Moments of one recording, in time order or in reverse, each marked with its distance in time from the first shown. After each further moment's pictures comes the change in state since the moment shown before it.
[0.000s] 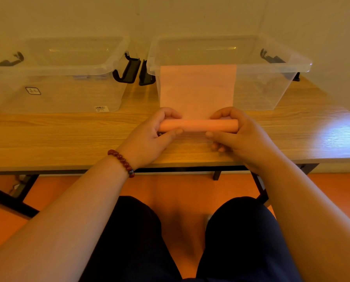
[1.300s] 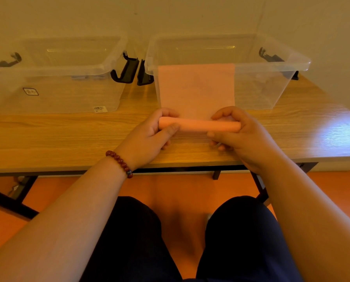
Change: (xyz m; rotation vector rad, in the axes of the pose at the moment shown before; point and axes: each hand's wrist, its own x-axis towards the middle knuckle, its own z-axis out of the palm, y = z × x) left_hand 0.004 -0.005 0.001 -0.046 -0.009 -0.047; right_hand -0.003 -0.001 -0.002 0.106 -0.005 0.007
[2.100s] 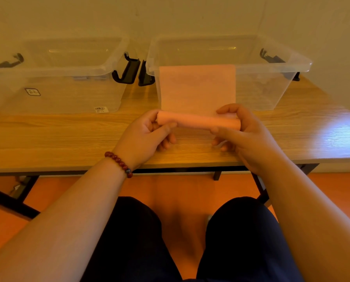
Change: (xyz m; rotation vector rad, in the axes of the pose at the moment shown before) left_hand -0.002 0.005 -0.001 -0.273 0.077 -0.024; right_hand 0.001 0.003 -0.002 0.073 0.018 -0.017
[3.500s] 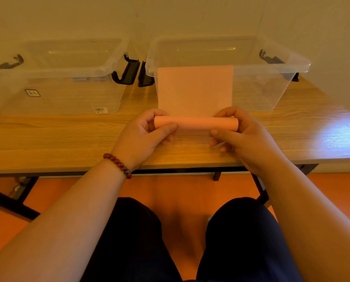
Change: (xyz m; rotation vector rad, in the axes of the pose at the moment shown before) left_hand -0.001 -0.002 -0.002 -0.042 0.068 0.027; right_hand -0.001 -0.001 0.001 -0.022 -0.013 -0.019
